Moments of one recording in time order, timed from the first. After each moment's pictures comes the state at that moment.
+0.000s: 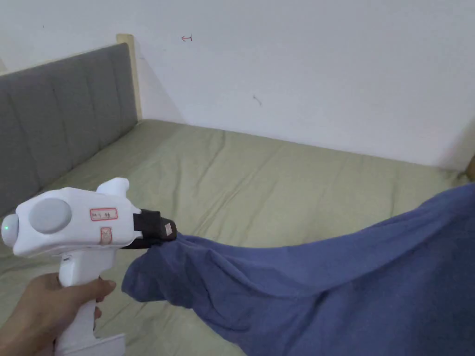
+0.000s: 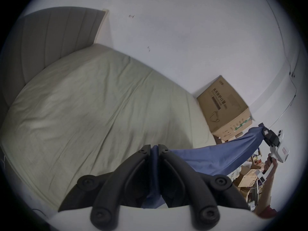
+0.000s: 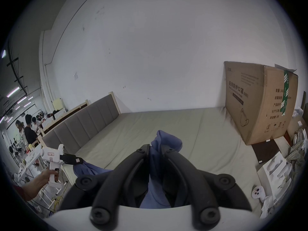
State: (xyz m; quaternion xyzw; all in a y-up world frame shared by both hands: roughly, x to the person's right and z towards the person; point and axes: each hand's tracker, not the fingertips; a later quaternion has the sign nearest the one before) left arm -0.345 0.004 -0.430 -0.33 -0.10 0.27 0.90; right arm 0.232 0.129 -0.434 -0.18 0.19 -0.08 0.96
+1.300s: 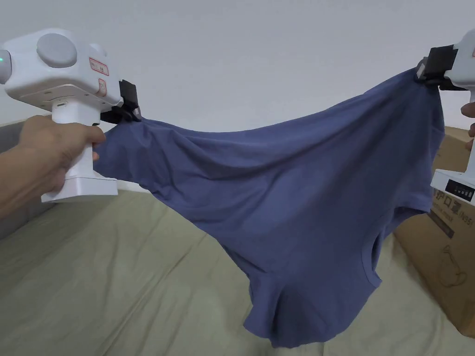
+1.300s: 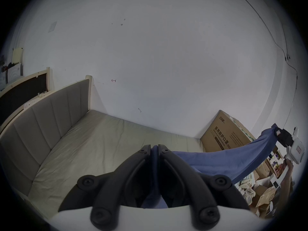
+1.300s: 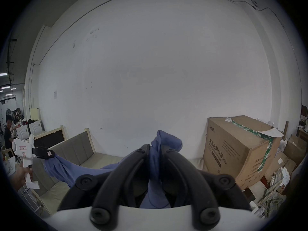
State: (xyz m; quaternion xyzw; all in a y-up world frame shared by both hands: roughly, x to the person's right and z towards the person) left arm -0.315 0.259 -0.586 -0.20 -0.03 0.17 0.96; right arm 0.206 0.328 -0.571 -0.06 0.08 -0.03 0.99
